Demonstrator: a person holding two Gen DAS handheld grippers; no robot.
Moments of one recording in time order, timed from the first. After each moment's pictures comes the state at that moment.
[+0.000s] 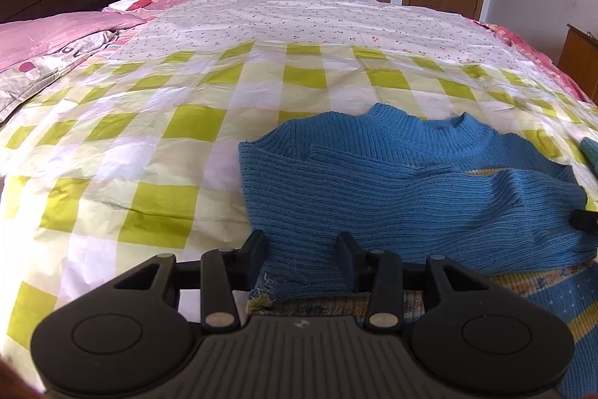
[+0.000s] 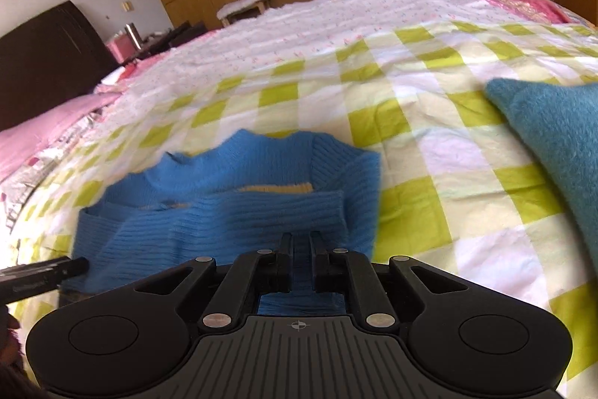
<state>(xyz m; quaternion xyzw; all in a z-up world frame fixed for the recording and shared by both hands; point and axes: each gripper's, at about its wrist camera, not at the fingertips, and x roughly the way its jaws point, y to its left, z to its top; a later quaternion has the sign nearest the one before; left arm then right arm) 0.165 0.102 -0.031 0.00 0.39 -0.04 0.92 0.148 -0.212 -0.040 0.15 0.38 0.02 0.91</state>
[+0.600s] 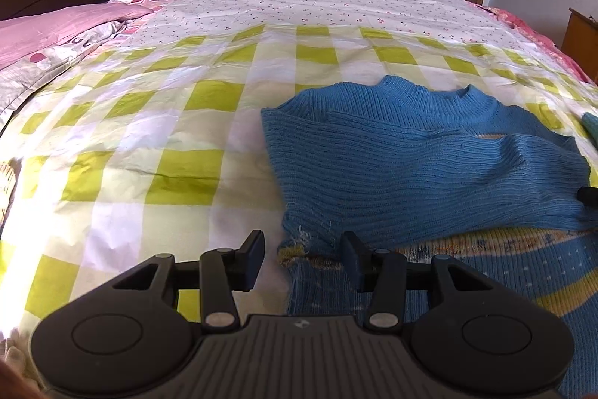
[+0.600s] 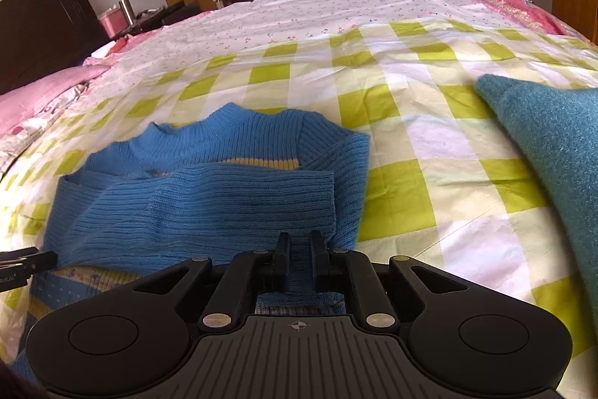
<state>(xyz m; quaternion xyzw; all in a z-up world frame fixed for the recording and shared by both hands) 0.136 0.115 -0.032 0.01 0.41 -0.04 0.91 0.136 -0.203 -0.038 0.10 0.39 0.01 0.92</state>
